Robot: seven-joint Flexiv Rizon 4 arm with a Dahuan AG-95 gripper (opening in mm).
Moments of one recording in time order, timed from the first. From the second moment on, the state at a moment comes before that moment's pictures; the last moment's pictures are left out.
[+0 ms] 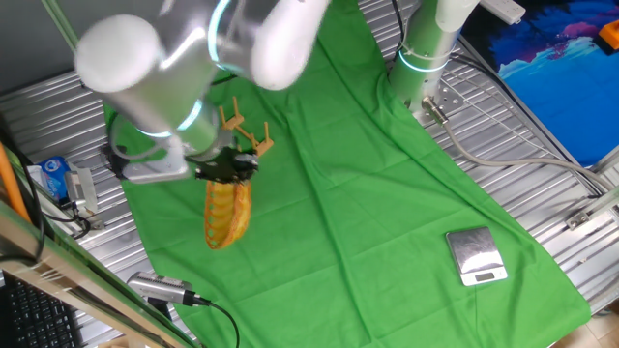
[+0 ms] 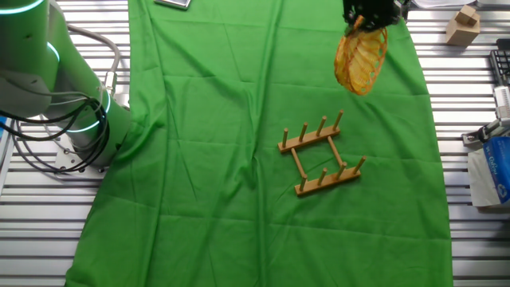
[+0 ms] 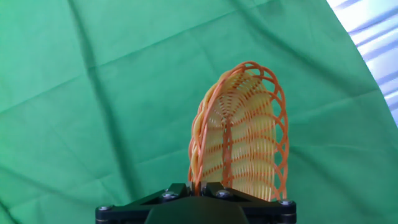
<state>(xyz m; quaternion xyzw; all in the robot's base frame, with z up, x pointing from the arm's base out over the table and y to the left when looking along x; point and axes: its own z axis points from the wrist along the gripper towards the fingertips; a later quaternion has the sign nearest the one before) 0.549 0.152 0.203 0.53 -0.84 -0.05 0.10</state>
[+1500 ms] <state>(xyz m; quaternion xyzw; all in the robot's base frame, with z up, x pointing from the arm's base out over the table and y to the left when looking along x) 0.529 0.172 0.193 0.49 -0.87 -0.06 0.08</state>
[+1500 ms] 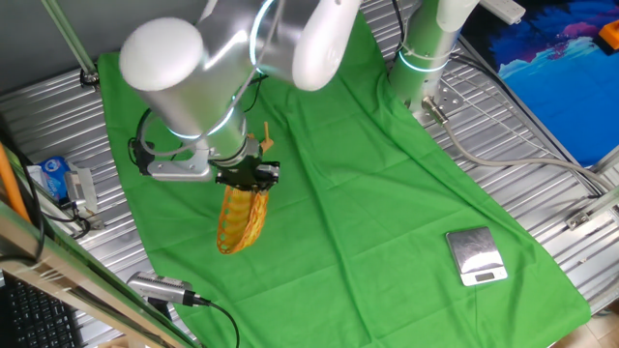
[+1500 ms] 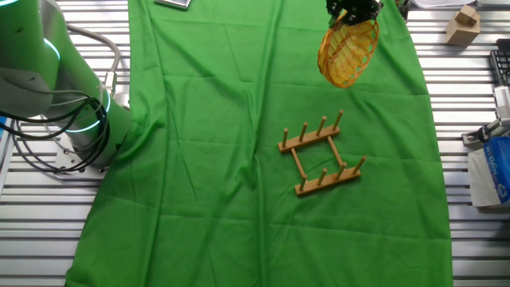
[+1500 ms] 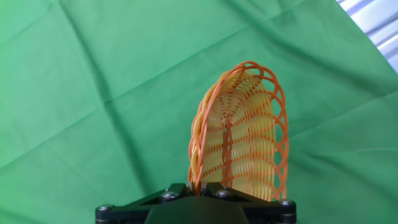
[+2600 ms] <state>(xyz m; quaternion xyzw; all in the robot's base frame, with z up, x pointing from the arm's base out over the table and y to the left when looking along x) 0.523 0.196 0.173 0.50 -0.86 -0.05 0.07</state>
